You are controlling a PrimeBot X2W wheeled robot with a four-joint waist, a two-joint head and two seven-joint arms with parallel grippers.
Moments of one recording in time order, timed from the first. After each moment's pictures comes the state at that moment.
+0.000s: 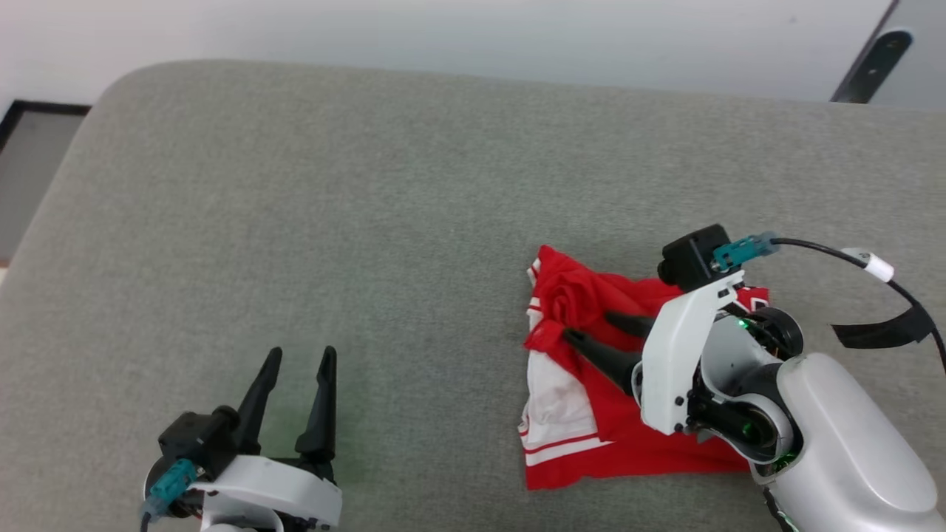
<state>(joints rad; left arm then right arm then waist) -0.12 0.14 -0.08 0.25 -0.36 -0.13 -0.26 -0.51 -0.20 0.43 0.21 0.69 0.13 0.67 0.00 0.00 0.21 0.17</state>
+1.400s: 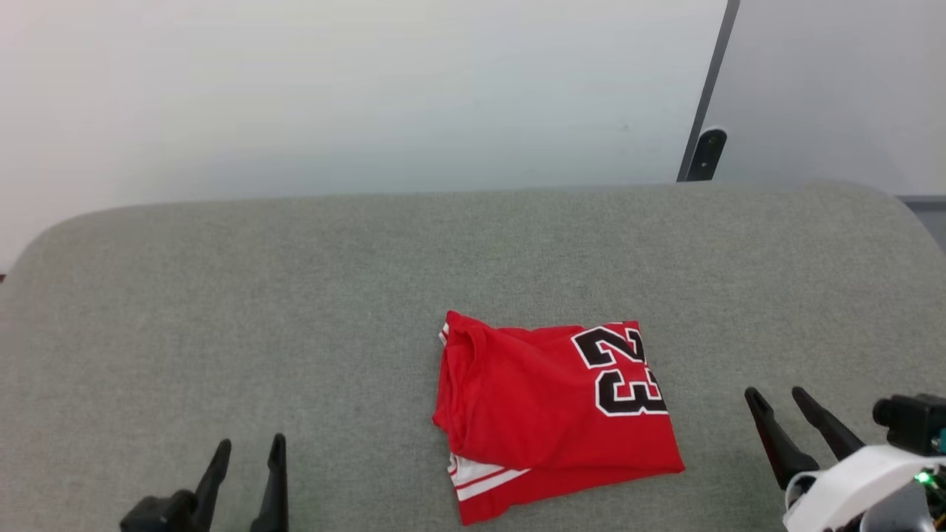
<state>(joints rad) 0.04 0.18 -0.01 0.26 -0.35 -0.10 -0.26 -0.06 -0.28 0.11 0.13 0.59 0.13 0.12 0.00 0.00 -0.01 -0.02</state>
